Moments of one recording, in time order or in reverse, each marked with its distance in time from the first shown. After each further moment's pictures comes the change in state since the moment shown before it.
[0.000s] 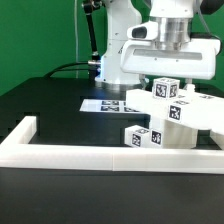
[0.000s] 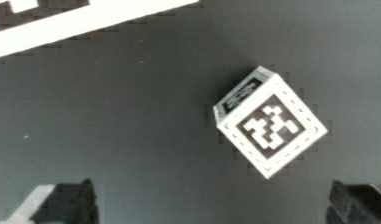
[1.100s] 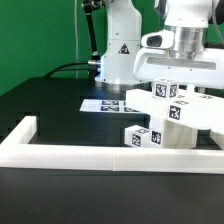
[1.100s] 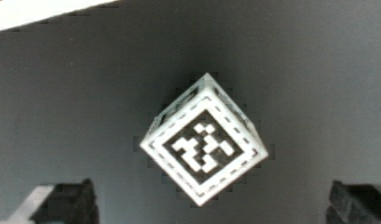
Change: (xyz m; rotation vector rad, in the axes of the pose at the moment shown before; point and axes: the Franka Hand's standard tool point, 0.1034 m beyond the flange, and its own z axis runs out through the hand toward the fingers) arm -0.002 -0.030 0.012 -0.015 0.013 -0.002
